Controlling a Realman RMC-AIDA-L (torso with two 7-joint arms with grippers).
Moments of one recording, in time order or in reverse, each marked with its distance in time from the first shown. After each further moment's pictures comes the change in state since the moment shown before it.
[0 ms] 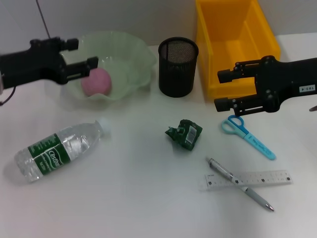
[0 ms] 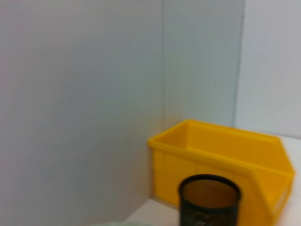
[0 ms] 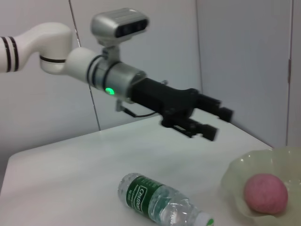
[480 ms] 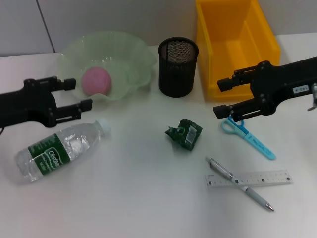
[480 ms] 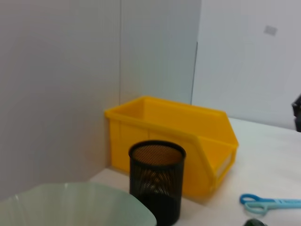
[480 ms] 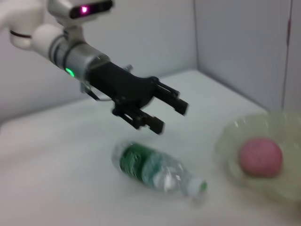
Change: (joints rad) left arm 0.089 0.017 -0.010 -0.017 0.017 0.160 0.053; right arm 0.043 0.013 -0.025 -0.071 -0.142 0.004 0.097
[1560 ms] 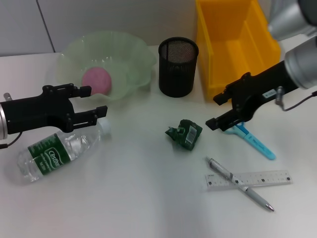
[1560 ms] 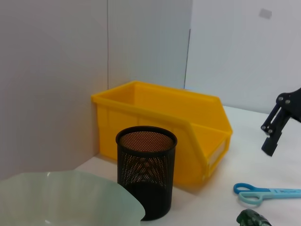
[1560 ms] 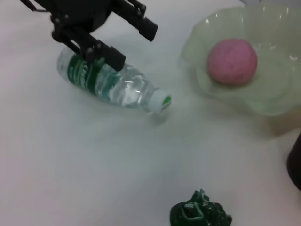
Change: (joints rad) left arm -0.029 -0.020 0.053 -0.058 0.005 -0.067 0.022; right arm 0.087 0.032 -0.248 -0.059 -0.279 0.159 0.243
